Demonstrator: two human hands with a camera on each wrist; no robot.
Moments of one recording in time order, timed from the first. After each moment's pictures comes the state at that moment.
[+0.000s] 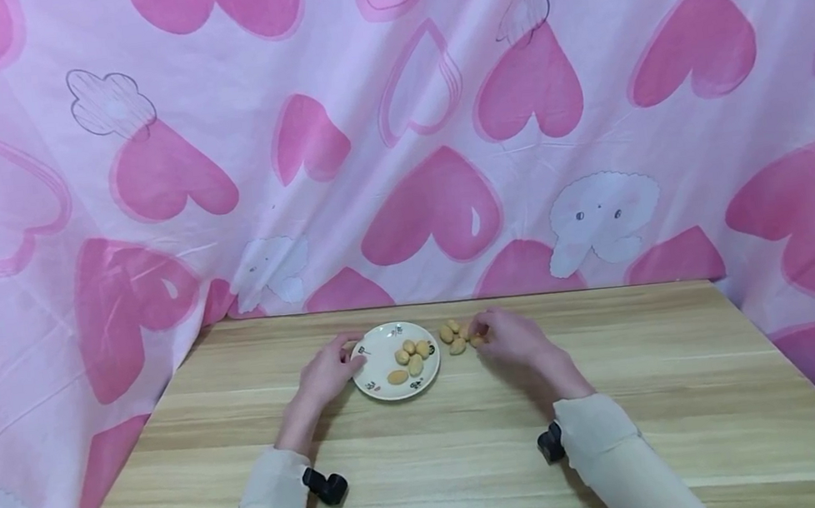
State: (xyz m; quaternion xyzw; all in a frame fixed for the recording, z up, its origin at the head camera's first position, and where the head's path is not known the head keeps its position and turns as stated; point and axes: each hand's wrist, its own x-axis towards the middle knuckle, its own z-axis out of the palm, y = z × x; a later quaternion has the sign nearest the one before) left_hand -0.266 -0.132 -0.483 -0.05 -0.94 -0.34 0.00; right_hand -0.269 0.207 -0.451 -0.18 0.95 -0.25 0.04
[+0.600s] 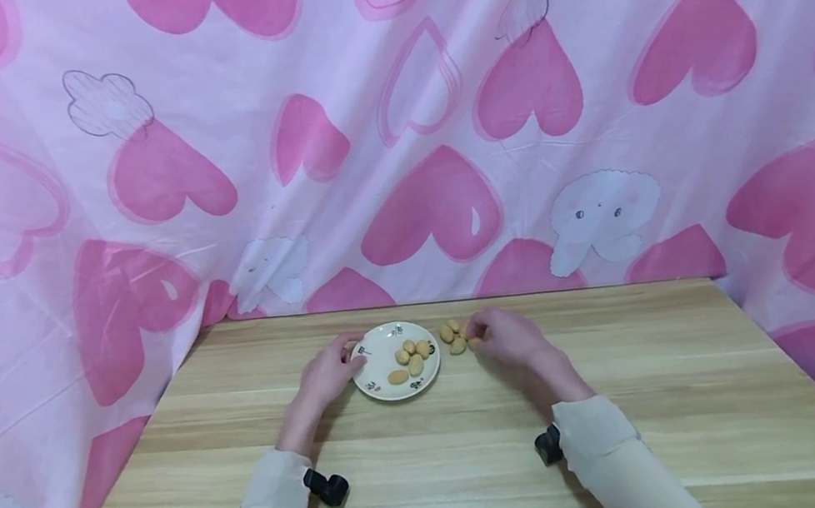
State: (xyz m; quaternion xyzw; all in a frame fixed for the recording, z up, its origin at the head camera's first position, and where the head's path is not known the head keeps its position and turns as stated) left_hand -0.264 -0.131 -0.482 -0.06 -0.94 -0.33 0.01; right_hand -0.267 0.200 -0.447 -0.16 0.95 -0.27 0.04
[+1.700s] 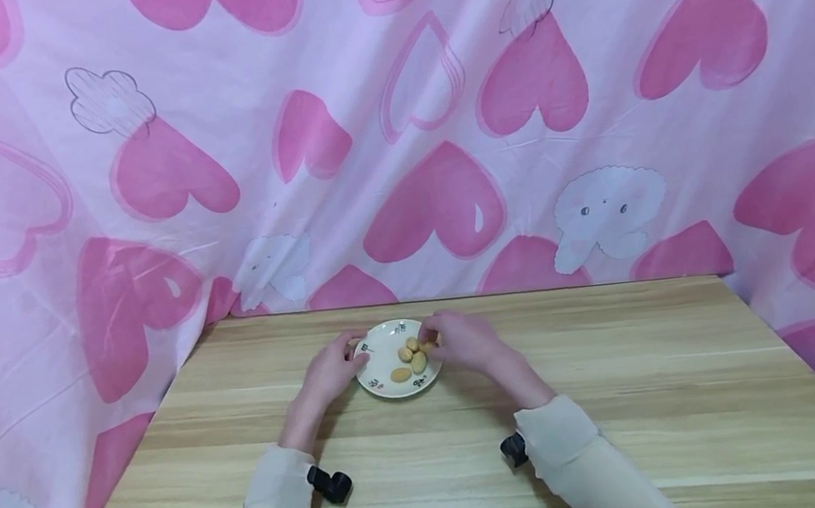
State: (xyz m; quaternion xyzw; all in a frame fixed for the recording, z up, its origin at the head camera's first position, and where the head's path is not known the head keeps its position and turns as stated) left_hand -0.265 -0.131 -0.481 -0.07 -0.94 -0.33 0.01; right_hand -0.256 0.127 -0.424 -0.27 0.94 -0.23 0.00
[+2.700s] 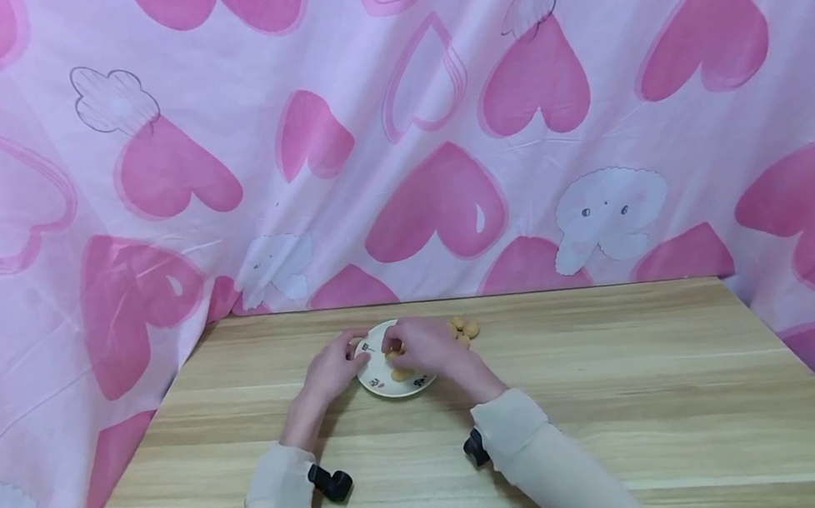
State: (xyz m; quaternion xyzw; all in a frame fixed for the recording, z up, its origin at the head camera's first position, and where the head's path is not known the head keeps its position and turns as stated) left_hand -0.264 -0.131 -0.477 -0.07 -0.94 -0.32 0.01; right_hand -0.270 0.074 -0.439 -0.30 0.93 -0.22 0.02
